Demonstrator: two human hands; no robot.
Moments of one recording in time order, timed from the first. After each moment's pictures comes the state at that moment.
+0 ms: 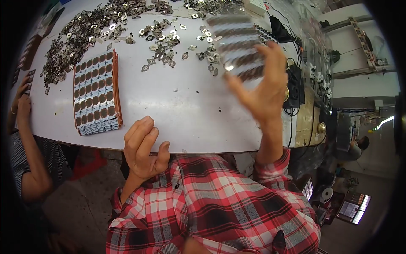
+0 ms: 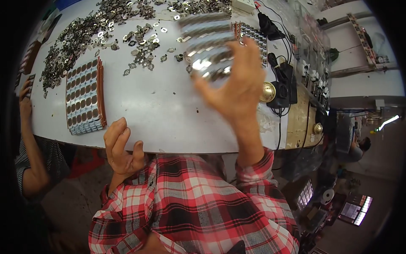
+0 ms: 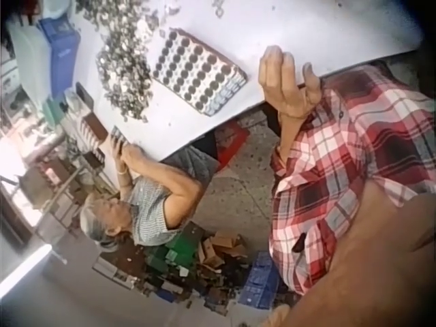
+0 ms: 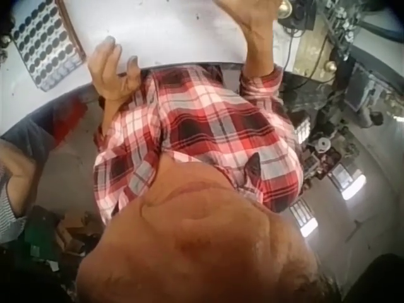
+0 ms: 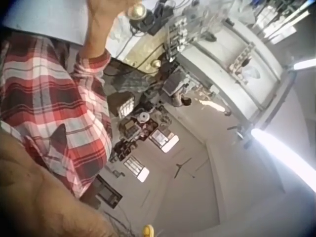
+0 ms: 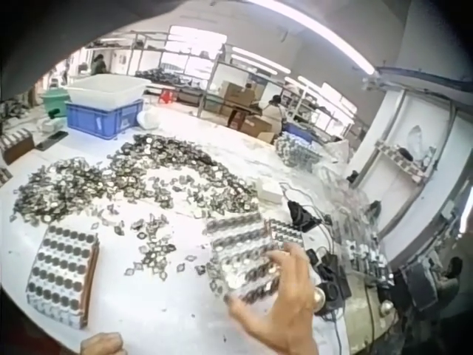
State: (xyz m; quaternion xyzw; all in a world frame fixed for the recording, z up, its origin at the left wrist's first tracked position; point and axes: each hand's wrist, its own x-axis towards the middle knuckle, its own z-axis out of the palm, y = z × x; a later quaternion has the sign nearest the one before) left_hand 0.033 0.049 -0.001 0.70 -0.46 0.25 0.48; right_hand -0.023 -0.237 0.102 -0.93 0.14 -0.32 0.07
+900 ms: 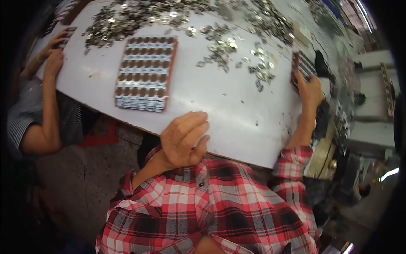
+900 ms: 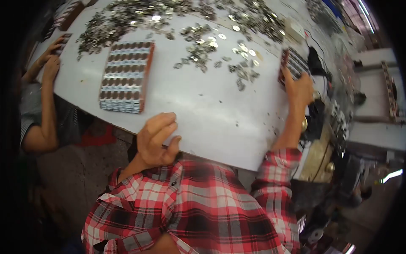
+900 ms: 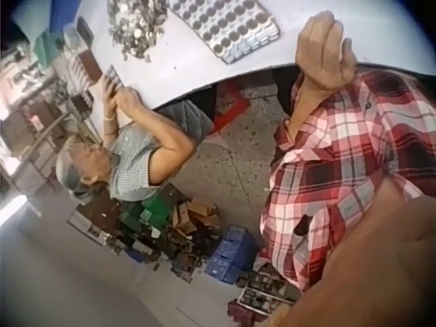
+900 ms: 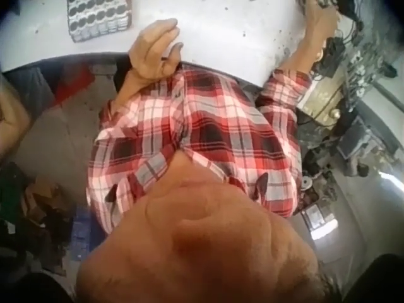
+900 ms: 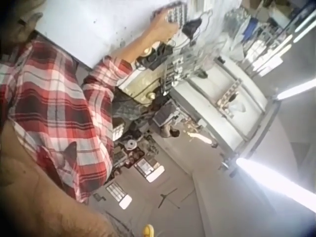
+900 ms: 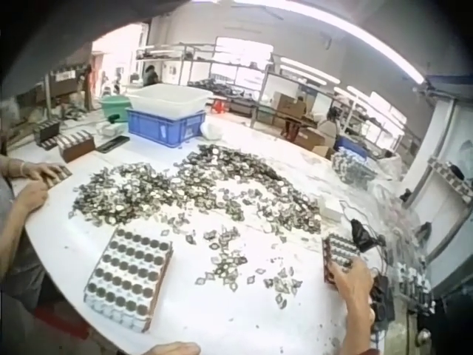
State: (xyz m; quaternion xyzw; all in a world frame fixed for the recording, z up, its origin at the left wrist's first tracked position) left_hand 0.028 0.048 0.005 0.70 -0.44 0.25 0.50; right_hand 0.022 -0.379 0.047 -0.90 0.40 -0.19 -0.04
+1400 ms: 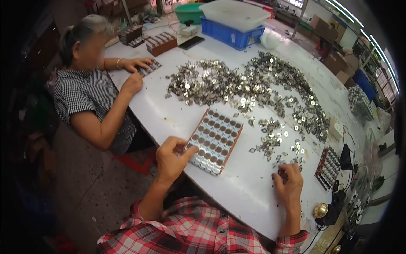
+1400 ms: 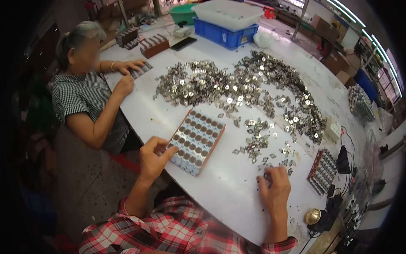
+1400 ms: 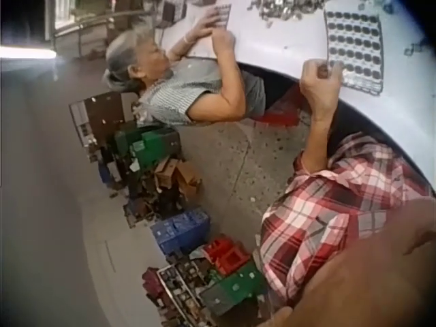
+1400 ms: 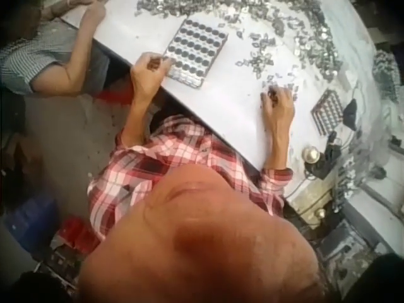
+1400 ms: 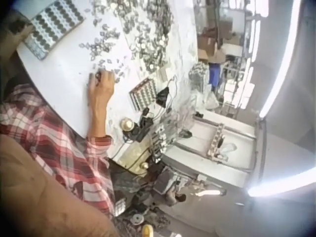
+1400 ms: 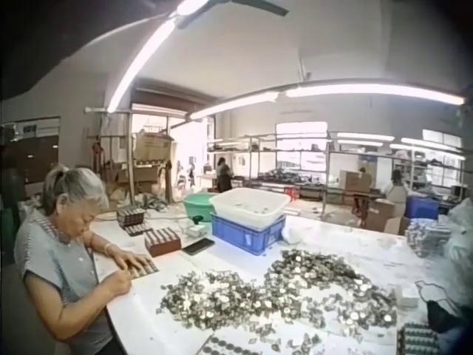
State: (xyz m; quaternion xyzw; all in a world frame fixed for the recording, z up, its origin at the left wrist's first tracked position) left_hand 0.110 0.138 0.024 0.84 -0.03 0.20 0.51; right_hand 0.032 -0.217 0.045 -0.94 0.00 -0.19 0.27
